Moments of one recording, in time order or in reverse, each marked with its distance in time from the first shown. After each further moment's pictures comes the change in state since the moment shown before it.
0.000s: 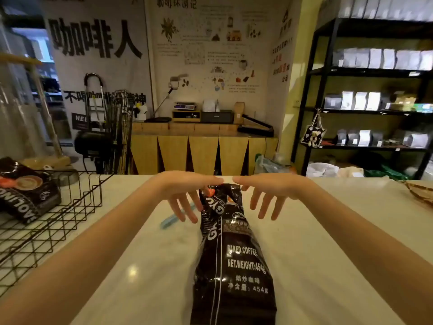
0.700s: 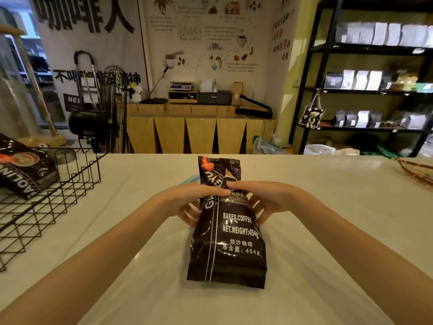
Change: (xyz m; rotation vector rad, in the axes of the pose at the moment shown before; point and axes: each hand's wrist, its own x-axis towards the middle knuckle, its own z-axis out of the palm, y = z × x) left_hand 0.009 -0.034 0.062 -0.244 -0.029 -0.057; right_hand 0.003 0.035 0.054 0.386 -0.133 0.095
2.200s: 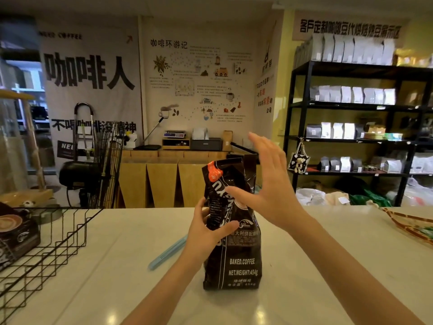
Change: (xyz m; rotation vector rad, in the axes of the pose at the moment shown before) left_hand 0.021 0.035 0.018 -0.505 0.409 0.714; right_hand -0.051 -0.070 -0.029 -0.479 1.100 -1.132
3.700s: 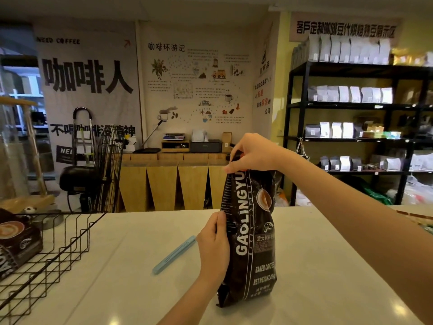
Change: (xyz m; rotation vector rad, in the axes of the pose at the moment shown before) left_hand -0.008 -0.016 0.025 -0.070 0.238 0.220; right_hand 0.090 -0.002 -0.010 -0.076 -0.660 0.164
